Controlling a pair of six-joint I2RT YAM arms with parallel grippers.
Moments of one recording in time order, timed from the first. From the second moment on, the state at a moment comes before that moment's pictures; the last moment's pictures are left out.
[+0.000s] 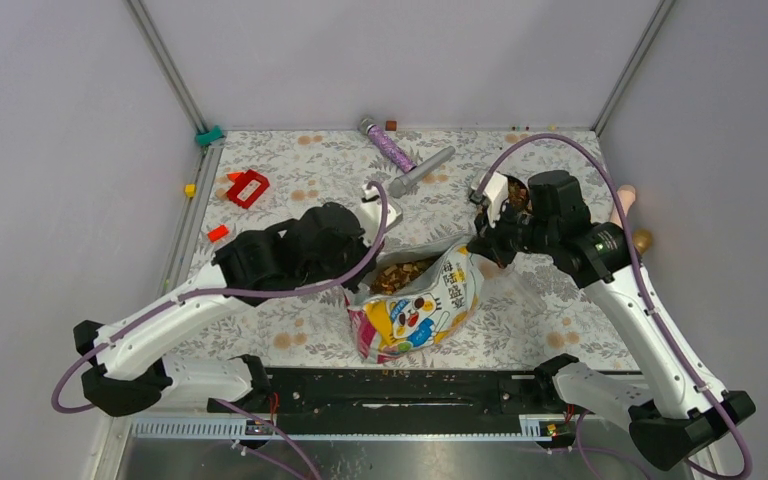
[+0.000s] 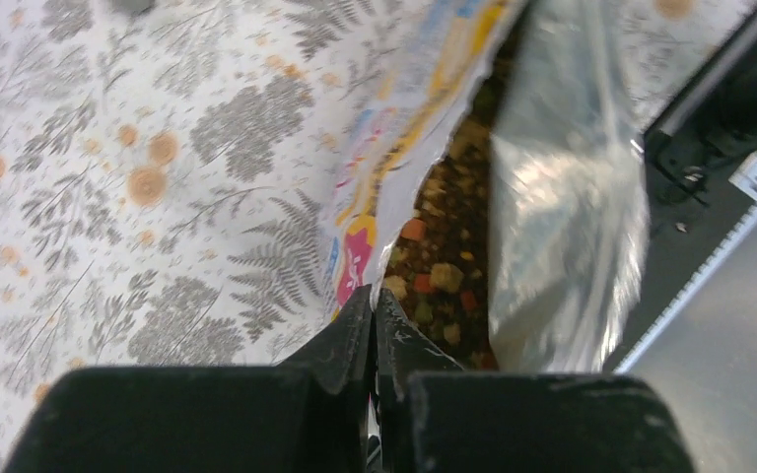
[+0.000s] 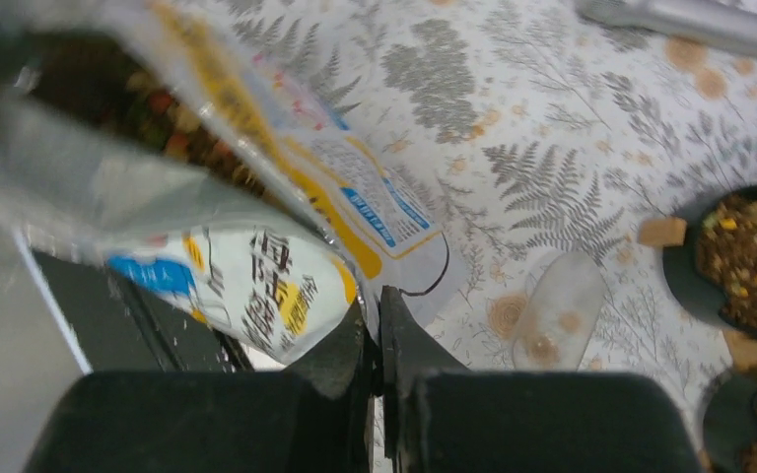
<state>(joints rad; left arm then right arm) -1.04 1.17 1.42 -0.94 -0.16 -0.15 0.44 1.03 1.24 -0.91 -0.53 -0.41</state>
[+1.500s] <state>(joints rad) -1.33 1.16 1.35 -0.82 -0.21 -0.39 0.43 1.13 1.30 -0.83 -0.23 0.10</state>
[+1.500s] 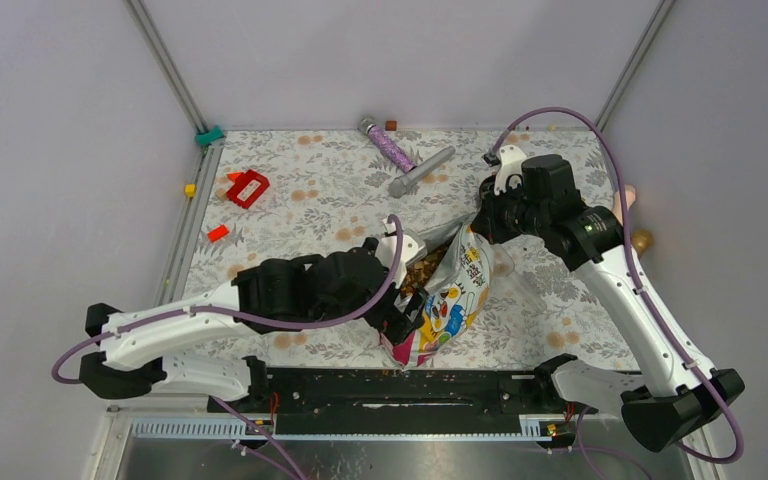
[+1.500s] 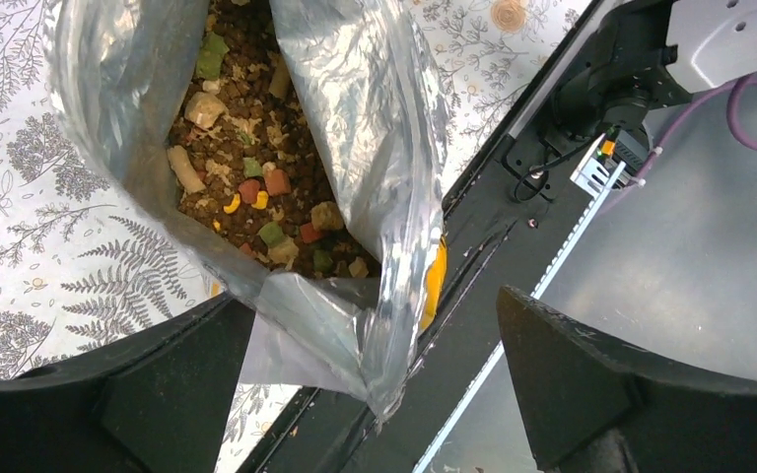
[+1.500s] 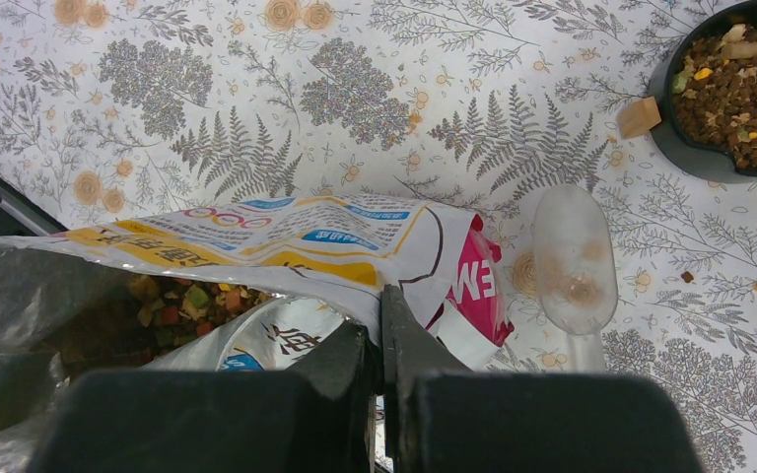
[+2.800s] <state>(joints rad) -1.30 0.73 1.06 -0.83 -0.62 -0.64 0.46 0.95 1.11 -0.94 -0.72 -1.01</state>
